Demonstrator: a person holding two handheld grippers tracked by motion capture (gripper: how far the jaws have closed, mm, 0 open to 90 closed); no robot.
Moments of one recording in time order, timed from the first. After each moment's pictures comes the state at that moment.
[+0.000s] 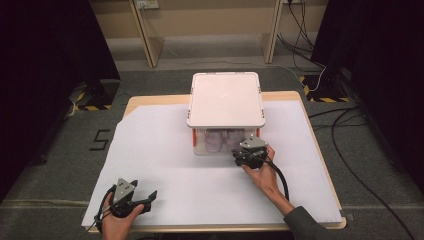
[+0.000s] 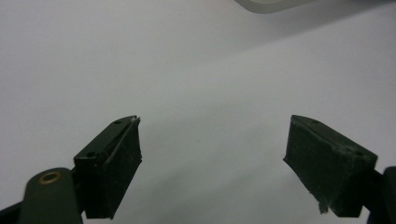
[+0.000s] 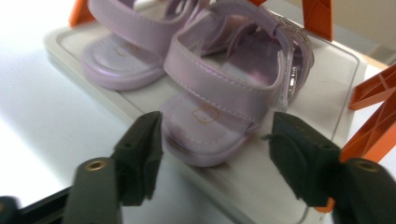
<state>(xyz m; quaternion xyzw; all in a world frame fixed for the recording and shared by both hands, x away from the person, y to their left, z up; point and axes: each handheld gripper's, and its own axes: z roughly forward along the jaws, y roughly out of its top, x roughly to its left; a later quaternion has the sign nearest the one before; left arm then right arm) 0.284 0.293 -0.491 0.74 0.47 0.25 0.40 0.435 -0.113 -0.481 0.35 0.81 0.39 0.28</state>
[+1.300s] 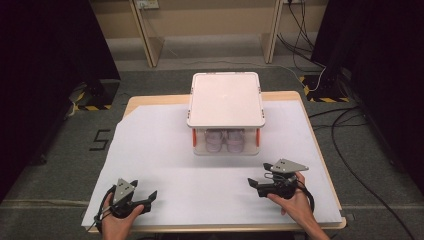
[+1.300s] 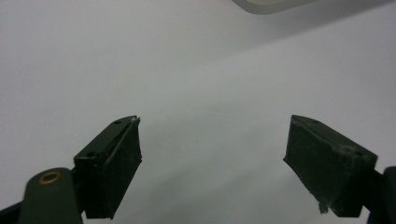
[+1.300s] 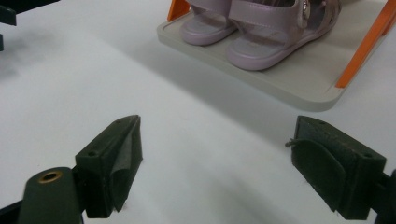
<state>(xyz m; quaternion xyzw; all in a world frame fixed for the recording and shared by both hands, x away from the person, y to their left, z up) 0.283 0.292 -0.490 0.74 0.47 0.25 0.40 0.346 -0.183 -0.470 0.36 0.80 0.46 0.15</state>
